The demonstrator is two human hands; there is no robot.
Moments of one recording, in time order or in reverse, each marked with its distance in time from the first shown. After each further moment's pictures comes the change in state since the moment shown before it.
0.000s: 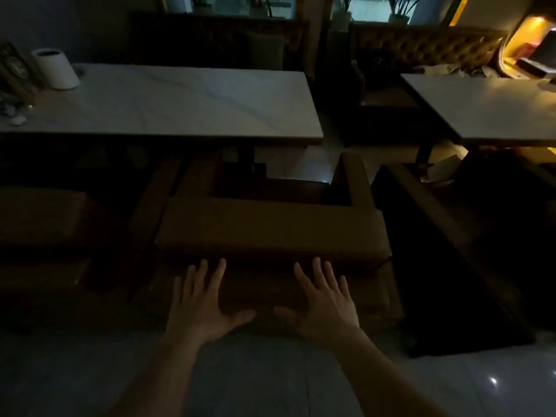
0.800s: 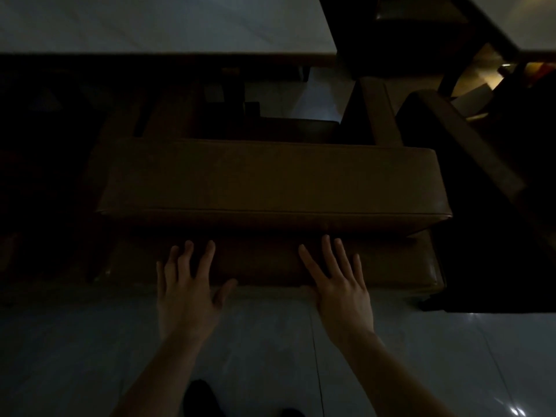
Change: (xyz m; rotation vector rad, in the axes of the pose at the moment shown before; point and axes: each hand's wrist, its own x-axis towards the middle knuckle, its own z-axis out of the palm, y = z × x) left_hand 0.076 -0.030 0.106 0.022 0.372 0.035; right_hand 0.057 0.031 0.112 -0.067 0.159 -0.036
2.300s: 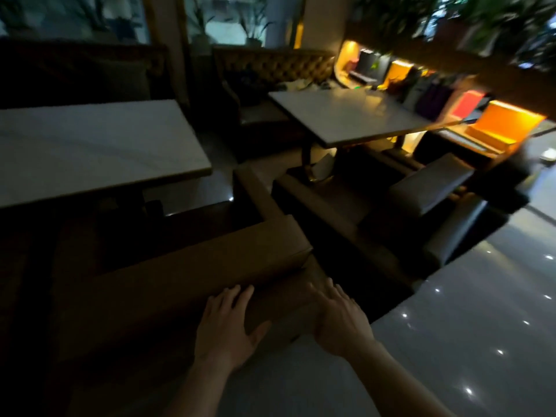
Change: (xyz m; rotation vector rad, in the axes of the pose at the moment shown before) left_hand 0.029 0.216 -0.125 -0.179 -0.306 0.514; right_hand -0.084 0.103 -0.196 0.102 -0.108 0.506
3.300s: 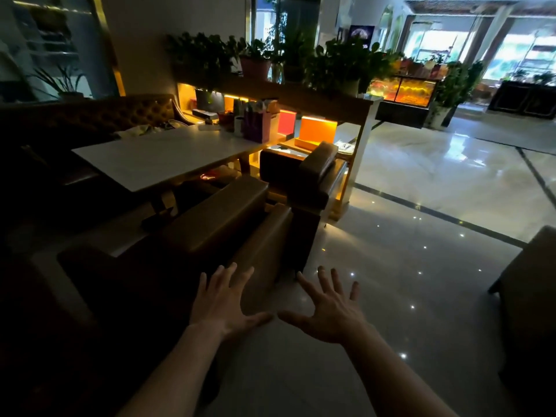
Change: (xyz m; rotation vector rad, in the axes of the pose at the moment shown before) left_hand 0.112 0.615 0.132 0.236 -0.073 0.493; right_hand -0.131 0.580 -0.138 0.125 0.193 0.369
